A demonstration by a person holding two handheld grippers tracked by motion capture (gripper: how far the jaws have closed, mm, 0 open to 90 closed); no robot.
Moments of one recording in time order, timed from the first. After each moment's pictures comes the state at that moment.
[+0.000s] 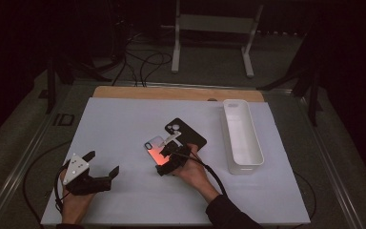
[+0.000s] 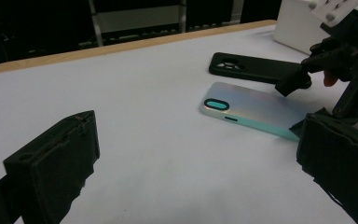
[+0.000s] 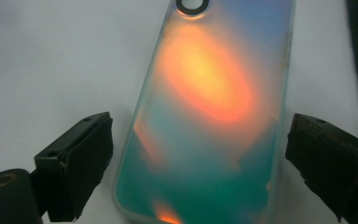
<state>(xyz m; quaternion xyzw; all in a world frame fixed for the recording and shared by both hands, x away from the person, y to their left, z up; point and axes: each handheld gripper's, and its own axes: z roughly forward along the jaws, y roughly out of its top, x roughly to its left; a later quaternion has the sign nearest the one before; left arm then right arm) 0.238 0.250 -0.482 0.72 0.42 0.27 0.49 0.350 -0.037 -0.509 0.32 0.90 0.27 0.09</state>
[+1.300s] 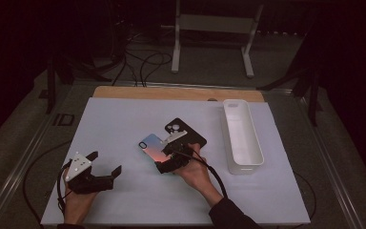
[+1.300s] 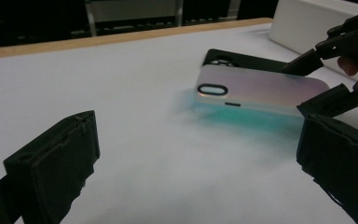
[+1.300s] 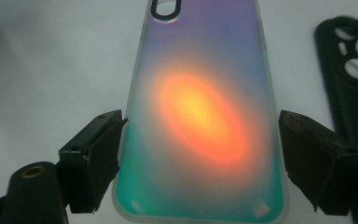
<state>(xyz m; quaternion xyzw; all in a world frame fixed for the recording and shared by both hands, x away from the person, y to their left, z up) 0.242 0.243 -0.479 0.71 0.44 0.24 0.49 0.336 -0.045 -0.479 0.33 0.88 0.32 0.10</state>
